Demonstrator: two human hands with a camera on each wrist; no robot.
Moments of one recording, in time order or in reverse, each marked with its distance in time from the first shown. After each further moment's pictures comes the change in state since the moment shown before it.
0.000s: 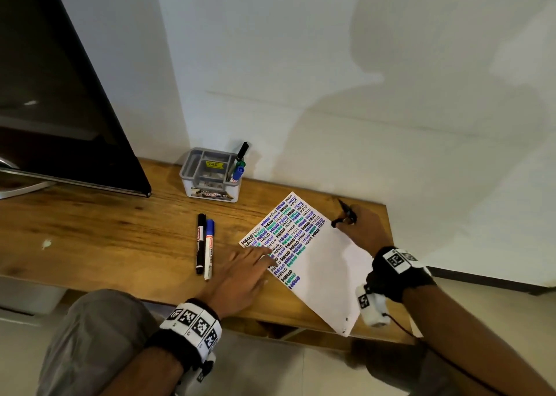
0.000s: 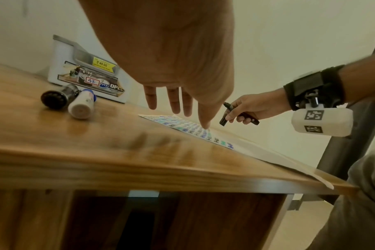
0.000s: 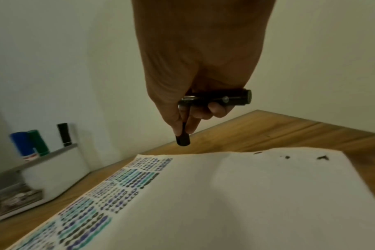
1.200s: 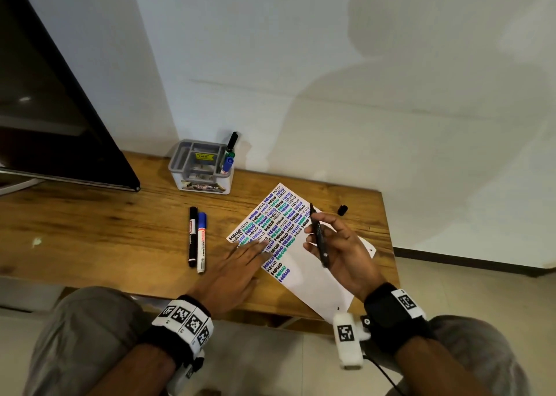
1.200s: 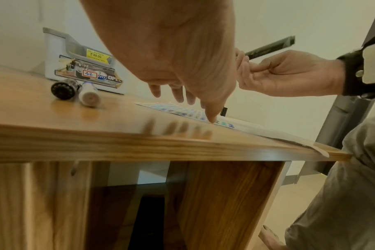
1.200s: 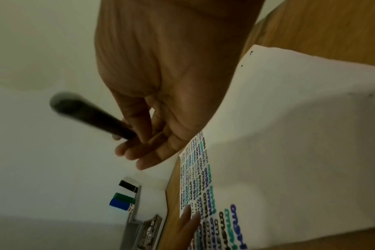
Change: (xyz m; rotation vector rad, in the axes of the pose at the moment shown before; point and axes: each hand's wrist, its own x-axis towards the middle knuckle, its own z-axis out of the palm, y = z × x) left_hand -0.008 -0.010 0.020 0.141 -0.061 0.066; right_hand -0.093 -0.024 0.021 1.440 -0.410 0.015
